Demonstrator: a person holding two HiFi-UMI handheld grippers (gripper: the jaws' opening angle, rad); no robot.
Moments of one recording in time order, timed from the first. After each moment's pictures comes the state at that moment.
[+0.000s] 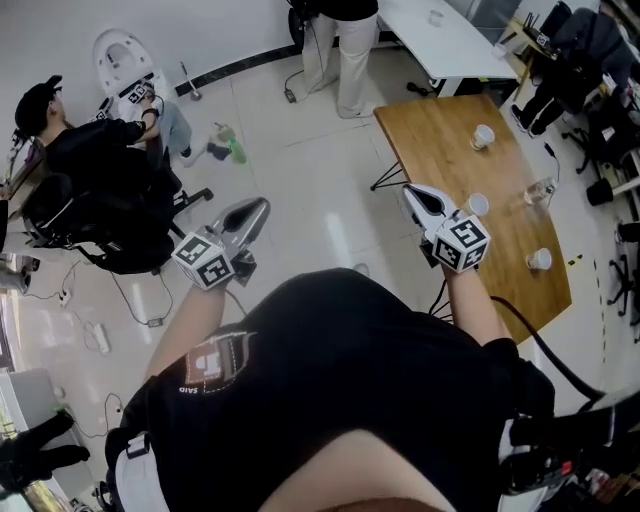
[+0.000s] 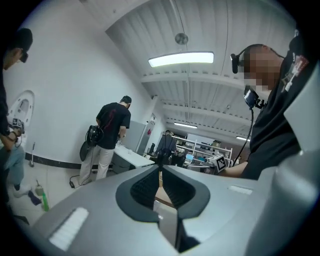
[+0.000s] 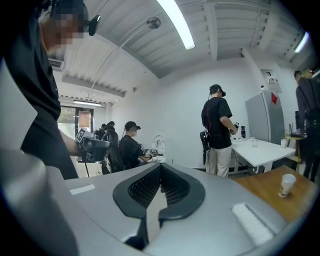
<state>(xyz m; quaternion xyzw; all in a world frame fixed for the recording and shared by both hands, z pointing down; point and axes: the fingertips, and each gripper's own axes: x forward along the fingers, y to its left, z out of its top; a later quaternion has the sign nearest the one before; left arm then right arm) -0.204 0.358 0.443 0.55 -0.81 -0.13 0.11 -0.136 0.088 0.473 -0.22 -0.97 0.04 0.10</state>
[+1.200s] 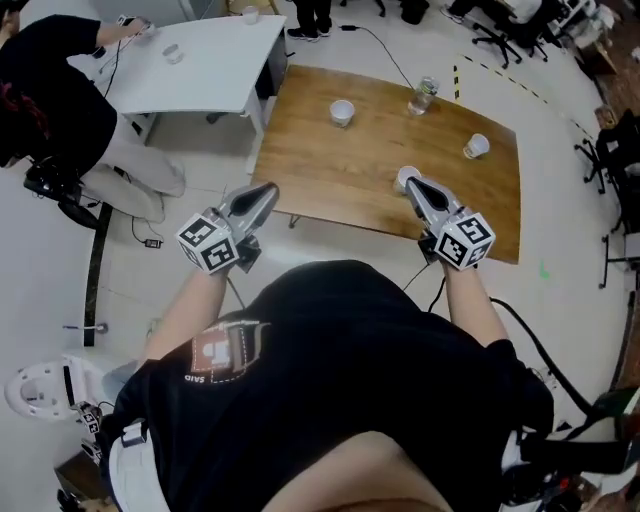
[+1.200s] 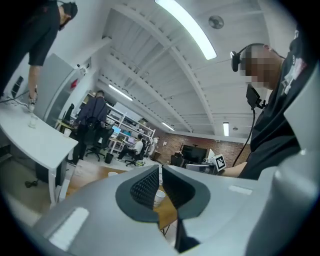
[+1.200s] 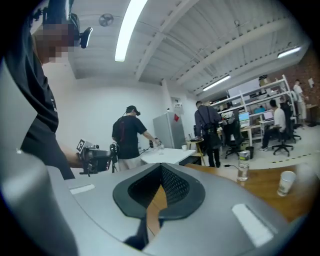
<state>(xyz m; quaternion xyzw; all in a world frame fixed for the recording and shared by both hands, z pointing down) -0.402 -0.061 0.458 0.90 -0.39 -0.08 0.18 -0.145 -0.118 0.467 0.32 -0.94 0.13 0.06</state>
